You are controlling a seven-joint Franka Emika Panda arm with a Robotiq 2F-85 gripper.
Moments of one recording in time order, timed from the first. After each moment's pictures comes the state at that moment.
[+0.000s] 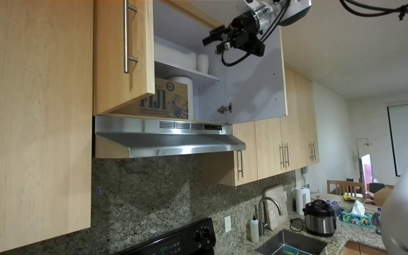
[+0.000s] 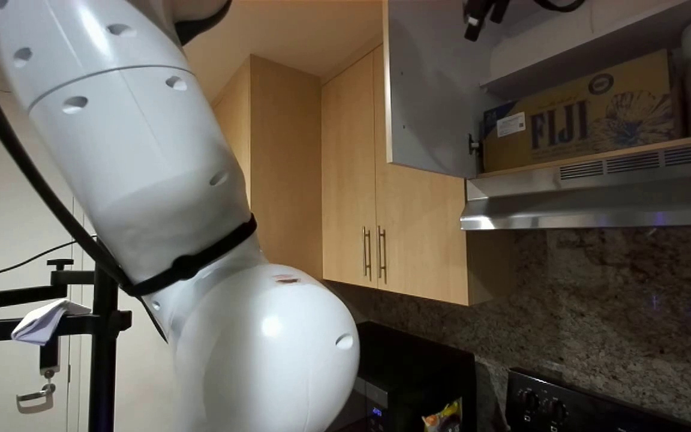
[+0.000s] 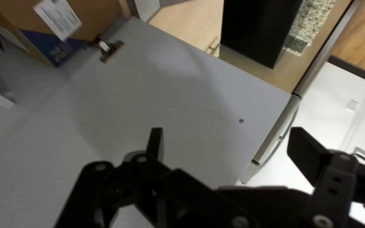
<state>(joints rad) -0.06 -0.46 -0.30 -1.61 0.85 1.53 -1.90</state>
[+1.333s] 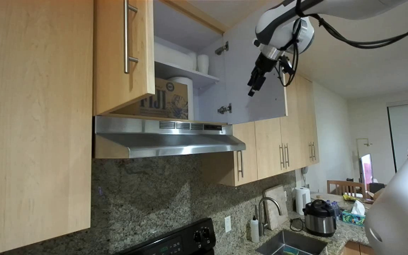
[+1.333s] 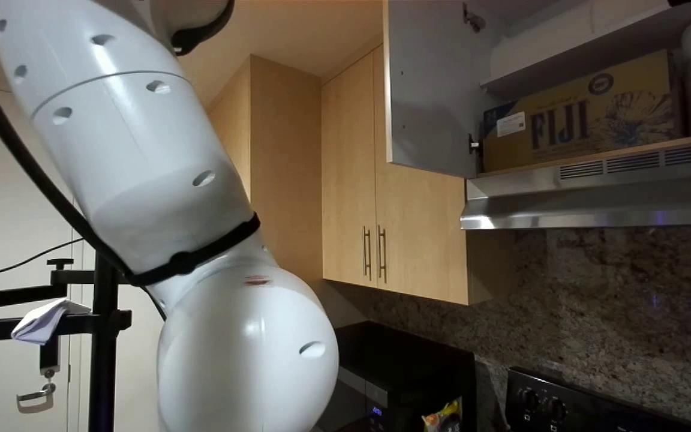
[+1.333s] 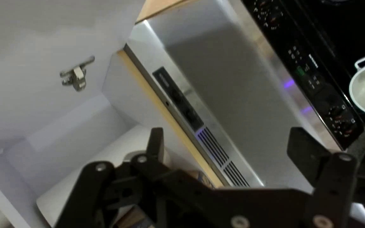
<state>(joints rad) -0.24 -0.48 -0.27 -1.90 0.12 2.32 -1.38</state>
